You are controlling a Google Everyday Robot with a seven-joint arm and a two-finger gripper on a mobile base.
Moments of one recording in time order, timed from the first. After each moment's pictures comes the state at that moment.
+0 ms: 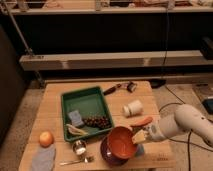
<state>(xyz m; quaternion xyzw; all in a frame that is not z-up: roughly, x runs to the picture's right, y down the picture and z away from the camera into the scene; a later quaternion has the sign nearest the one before) 0.141 0.239 0.670 0.04 -0.47 -0.59 0.66</state>
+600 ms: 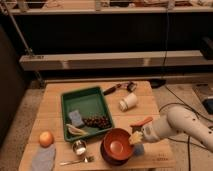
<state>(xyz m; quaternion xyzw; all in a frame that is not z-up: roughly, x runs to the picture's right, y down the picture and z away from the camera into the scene) 0.133 0.246 0.683 0.03 -0.45 -0.61 0.66</state>
